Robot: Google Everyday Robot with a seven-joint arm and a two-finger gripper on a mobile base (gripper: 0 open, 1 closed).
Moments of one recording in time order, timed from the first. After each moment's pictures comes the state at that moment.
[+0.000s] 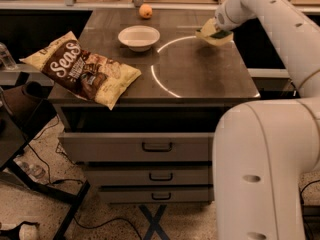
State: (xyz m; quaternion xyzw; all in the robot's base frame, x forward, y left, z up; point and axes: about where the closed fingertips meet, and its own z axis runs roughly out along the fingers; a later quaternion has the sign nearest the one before) arm 0.863 -0.210 0.889 -0.26 0.88 0.00 0.41
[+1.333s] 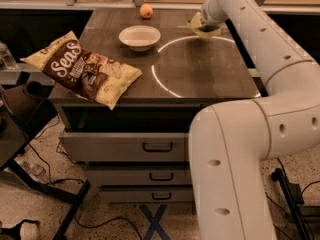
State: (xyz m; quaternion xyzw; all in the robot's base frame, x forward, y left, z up) arm 0.924 -0.184 0.892 -0.19 0.87 -0.01 0.45
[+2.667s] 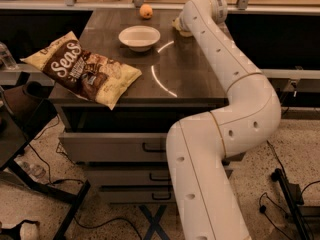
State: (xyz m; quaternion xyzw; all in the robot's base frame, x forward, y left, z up) arm 1.001 -0.132 0.847 -0.14 0.85 -0.02 0.51
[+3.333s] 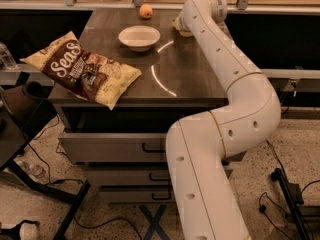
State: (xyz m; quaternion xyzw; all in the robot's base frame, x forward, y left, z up) arm 0.999 -0.131 0.851 -0.14 0.85 -0.02 0.51
